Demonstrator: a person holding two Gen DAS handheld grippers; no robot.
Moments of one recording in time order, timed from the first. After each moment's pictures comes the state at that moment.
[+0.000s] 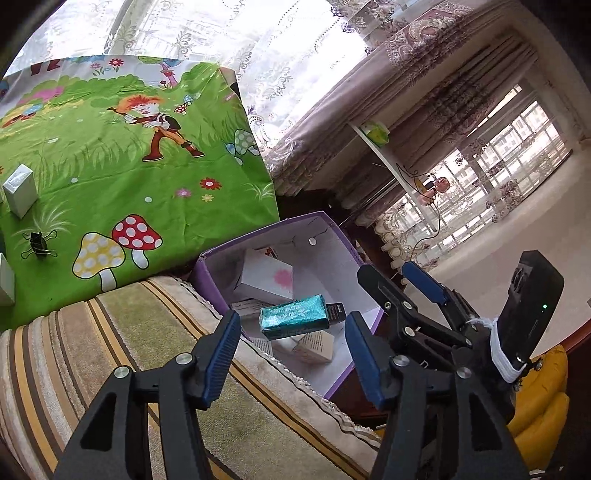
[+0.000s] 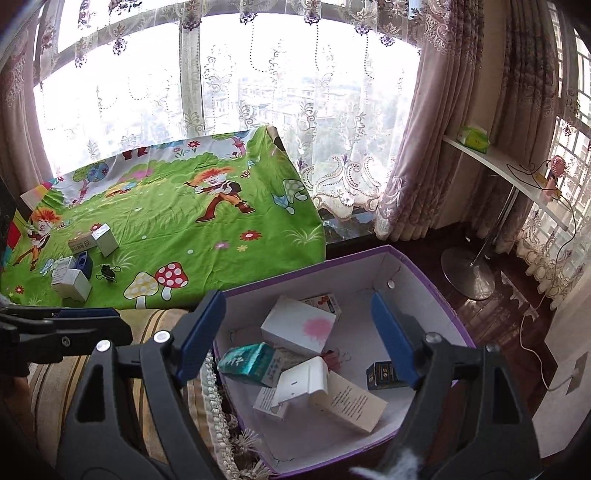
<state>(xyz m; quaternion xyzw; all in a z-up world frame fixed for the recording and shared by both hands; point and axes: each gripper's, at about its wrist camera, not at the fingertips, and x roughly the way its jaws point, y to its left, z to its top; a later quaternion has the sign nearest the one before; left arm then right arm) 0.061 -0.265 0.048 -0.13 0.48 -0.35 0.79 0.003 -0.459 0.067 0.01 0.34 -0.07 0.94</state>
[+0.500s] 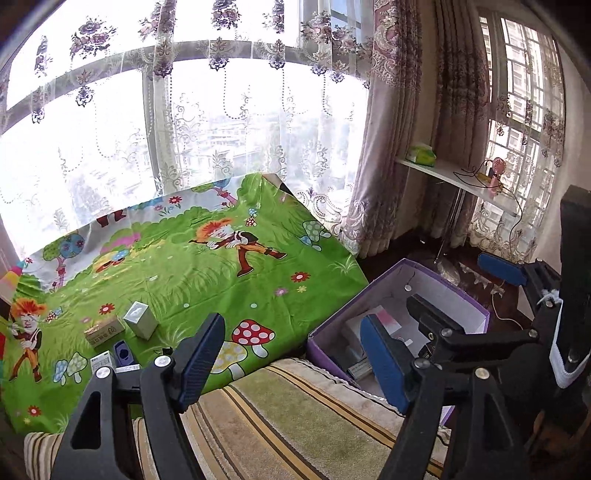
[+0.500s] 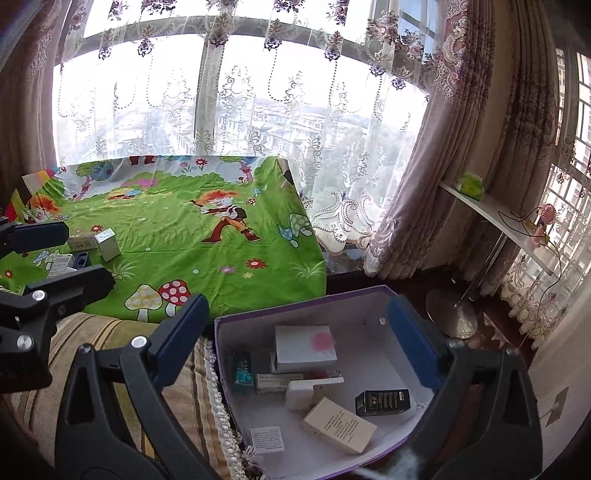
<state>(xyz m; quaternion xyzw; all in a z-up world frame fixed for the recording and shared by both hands) 0.027 -0.262 0.100 0.07 0.31 -0.22 0.92 -0.002 -0.422 0.084 -0.06 0.29 -0.08 0.95</state>
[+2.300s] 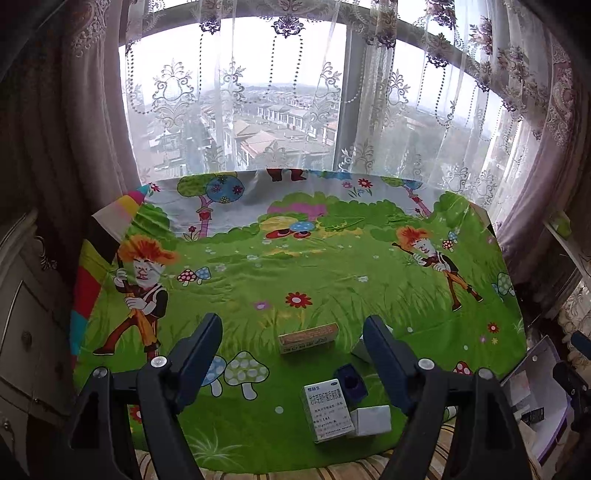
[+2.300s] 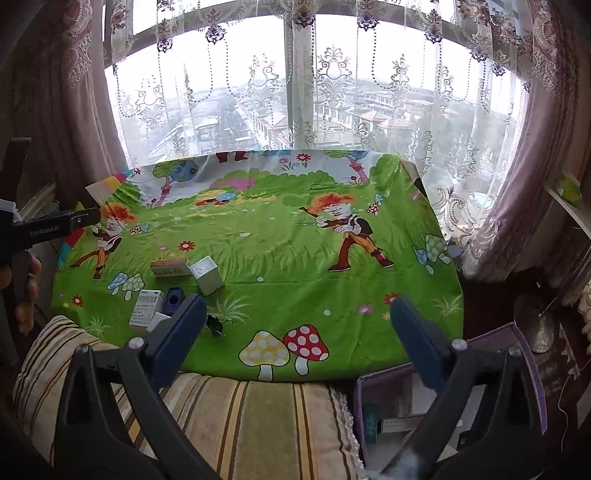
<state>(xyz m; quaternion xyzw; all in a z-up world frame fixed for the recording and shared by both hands) 0.167 -0.006 0.093 -0.04 0.38 0.01 0.92 0.106 -0.319 0.090 -0.01 0.34 0.10 0.93</state>
